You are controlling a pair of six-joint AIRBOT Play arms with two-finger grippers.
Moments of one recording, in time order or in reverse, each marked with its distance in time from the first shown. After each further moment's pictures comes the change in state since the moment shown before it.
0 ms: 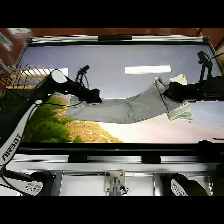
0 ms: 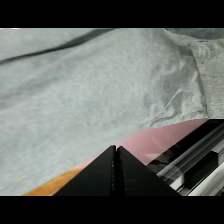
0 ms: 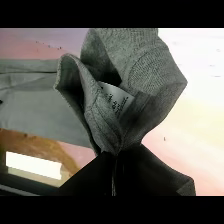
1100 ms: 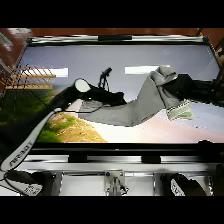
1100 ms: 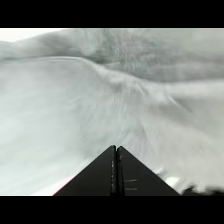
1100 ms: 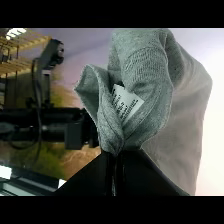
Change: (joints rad) left arm -0.183 0.013 0.021 -0.151 0.200 0.005; right arm 0.058 0.164 0.000 0.171 0.050 0.113
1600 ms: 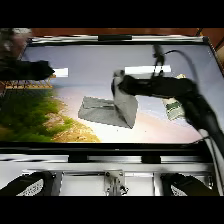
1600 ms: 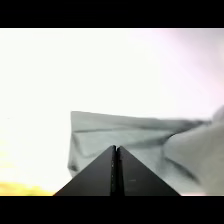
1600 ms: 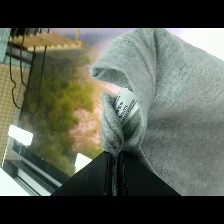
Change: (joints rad) left arm 0.483 0.555 0.000 0.518 -0.231 -0.160; right arm 0.481 -0.334 0.000 0.007 0.455 0.018
